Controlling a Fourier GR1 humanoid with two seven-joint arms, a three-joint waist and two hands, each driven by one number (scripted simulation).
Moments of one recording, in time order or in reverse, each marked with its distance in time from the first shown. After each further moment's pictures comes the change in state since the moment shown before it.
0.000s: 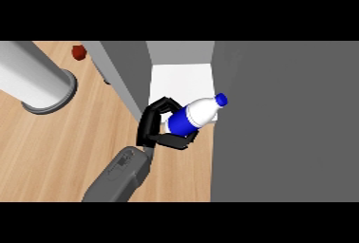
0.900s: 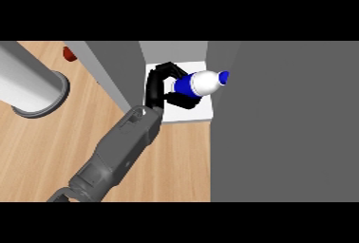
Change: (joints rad) left arm -0.415 -0.001 0.023 0.364 0.136 0.224 0.106; right arm 0.018 -0.019 -0.113 0.012 -0.037 0.077 -0.066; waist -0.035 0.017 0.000
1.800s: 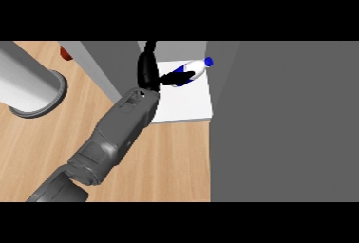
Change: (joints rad) left arm -0.203 0.011 0.060 0.275 -0.073 0.196 -0.093; right arm -0.032 -0.006 -0.045 0.023 -0.030 0.056 -0.012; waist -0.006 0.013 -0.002
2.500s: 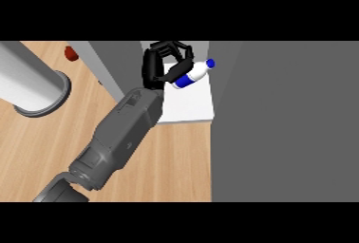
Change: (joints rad) left arm 0.061 -0.010 0.064 -0.190 0.193 -0.293 -0.203; right arm -0.008 0.012 0.027 -0.009 -0.010 0.016 0.027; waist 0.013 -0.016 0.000
